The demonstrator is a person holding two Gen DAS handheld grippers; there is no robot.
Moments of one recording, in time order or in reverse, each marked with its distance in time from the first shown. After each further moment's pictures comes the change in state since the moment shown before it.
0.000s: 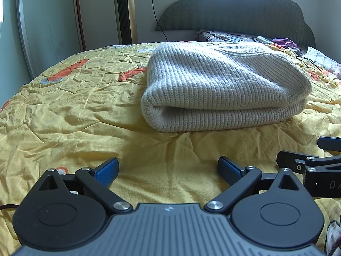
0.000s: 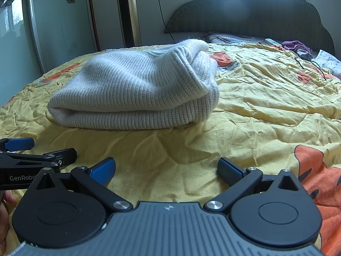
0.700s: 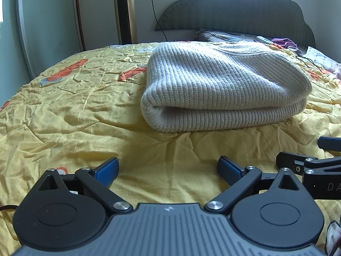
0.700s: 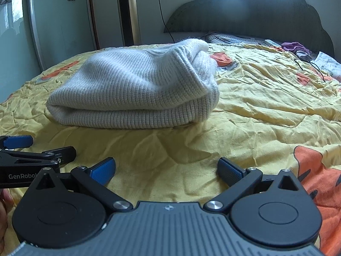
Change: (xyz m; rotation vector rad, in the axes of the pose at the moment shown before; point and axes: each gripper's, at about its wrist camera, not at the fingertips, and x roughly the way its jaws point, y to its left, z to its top) left arm 0.000 0.000 0.000 0.000 0.000 0.000; right arm 0.000 0.002 0.000 -0.015 0.005 -0.012
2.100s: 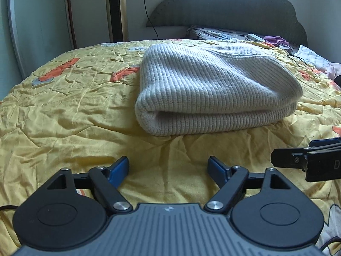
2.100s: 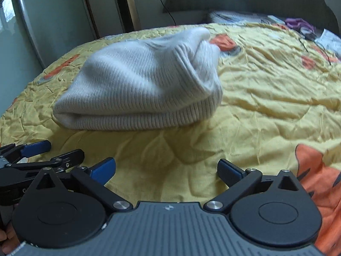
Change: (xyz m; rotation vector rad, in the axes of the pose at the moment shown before) left arm -0.004 0.002 0.007 0.011 0.021 -0.054; right arm -0.001 -0.007 0.029 0.084 0.151 0.054
